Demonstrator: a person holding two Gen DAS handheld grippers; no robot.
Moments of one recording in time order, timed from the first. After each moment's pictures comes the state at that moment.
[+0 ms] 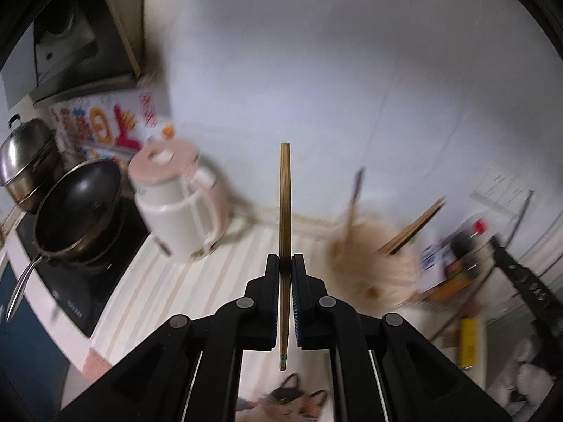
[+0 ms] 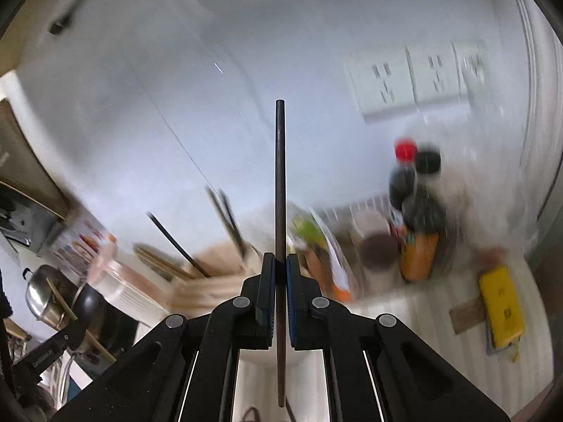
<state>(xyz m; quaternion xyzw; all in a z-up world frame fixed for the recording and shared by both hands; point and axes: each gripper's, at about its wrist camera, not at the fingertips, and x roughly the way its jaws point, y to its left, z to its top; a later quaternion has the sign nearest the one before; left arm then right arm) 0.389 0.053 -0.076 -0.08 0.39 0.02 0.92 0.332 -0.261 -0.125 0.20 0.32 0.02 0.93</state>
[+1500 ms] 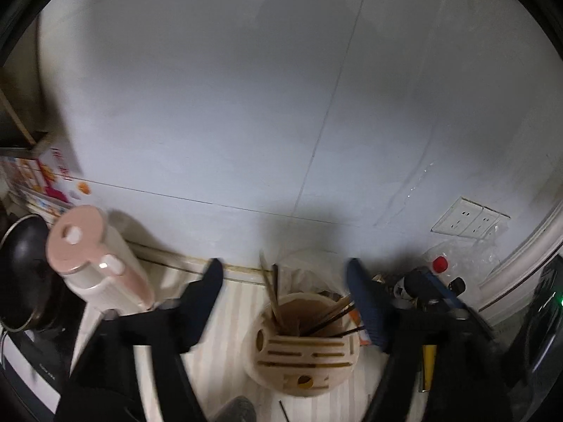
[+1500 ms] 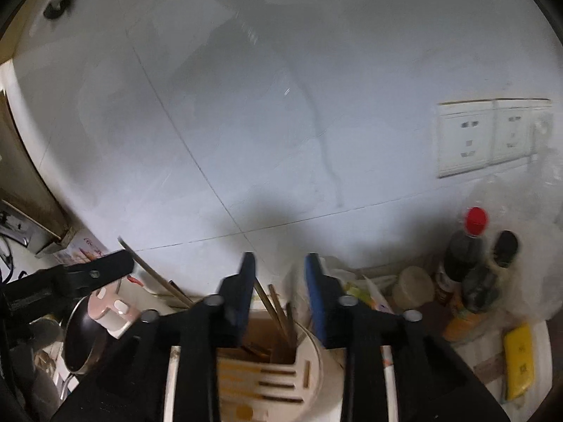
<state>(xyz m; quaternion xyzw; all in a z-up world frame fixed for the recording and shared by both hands) 0.499 0.018 -0.046 -0.07 0.40 -0.07 0.91 0.426 -0.228 -0.109 0.19 0.33 0.03 0.92</state>
